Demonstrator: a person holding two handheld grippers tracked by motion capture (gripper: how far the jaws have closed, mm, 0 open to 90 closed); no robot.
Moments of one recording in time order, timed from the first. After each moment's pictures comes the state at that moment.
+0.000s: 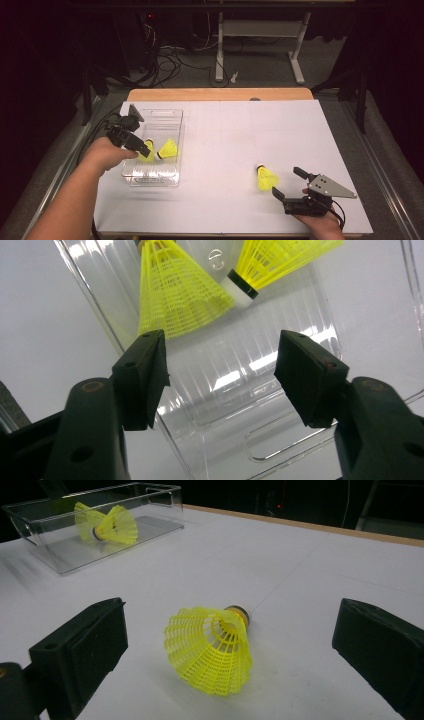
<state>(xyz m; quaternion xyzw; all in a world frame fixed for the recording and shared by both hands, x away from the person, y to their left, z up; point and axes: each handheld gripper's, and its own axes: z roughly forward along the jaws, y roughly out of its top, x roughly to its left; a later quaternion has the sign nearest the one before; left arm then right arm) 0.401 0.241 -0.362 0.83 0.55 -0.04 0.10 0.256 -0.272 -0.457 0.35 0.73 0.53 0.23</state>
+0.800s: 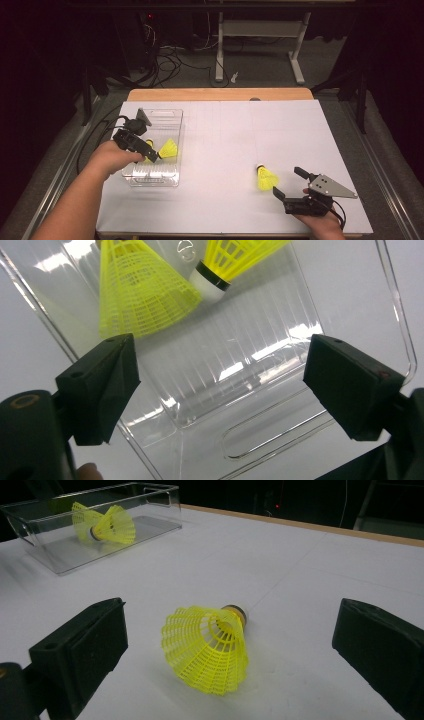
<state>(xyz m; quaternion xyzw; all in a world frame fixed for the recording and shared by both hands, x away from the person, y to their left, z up) 0.393 0.220 -0.365 0.85 0.52 -0.04 0.08 0.256 -0.273 -0.457 0.36 0.73 0.53 0.24</state>
